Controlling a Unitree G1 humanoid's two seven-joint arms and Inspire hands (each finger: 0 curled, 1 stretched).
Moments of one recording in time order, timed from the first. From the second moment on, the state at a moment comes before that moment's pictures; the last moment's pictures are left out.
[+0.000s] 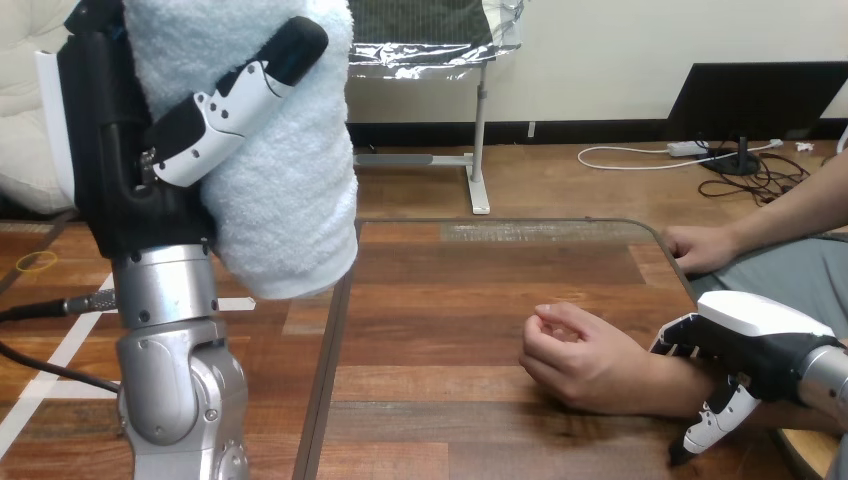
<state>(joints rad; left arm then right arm) -0.19 -0.04 0.09 -0.31 -0.10 -0.28 0.08 -0.22 -0.77 0.13 0.39 -0.61 -0.25 0.45</state>
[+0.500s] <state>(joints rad) -0.19 -0.04 0.09 -0.31 -0.09 -0.28 0.09 -0.22 -0.77 0.15 0.39 -0.63 -0.25 0.40</state>
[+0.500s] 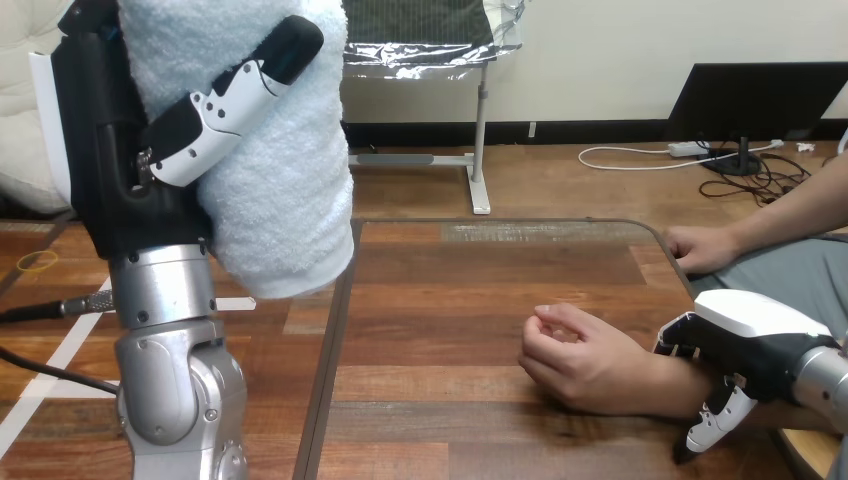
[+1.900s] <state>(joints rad) -0.19 -0.04 0.09 -0.26 -0.10 -0.29 0.06 -0.21 -0.77 0.16 0.42 -0.62 -0.30 0.21</state>
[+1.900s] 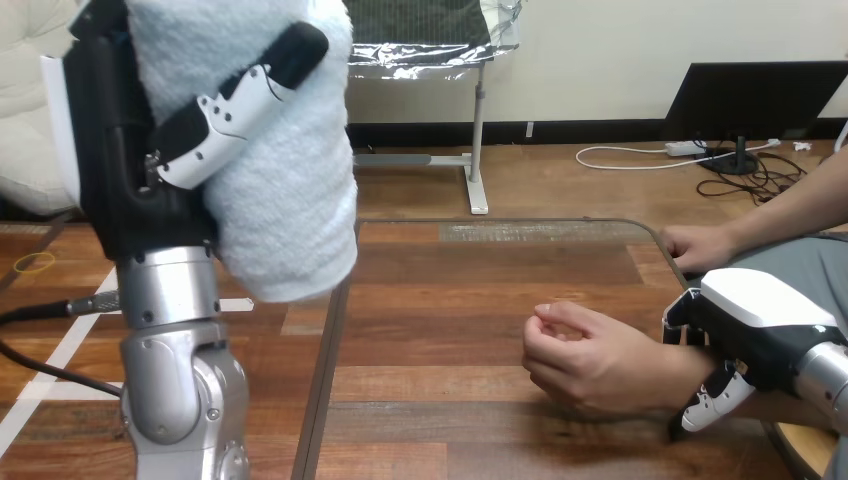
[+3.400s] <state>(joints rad) -0.22 -0.05 0.05 0.27 0.00 -0.53 0.09 -0.21 -0.77 0.10 0.31 -0.48 -0.21 0.25</state>
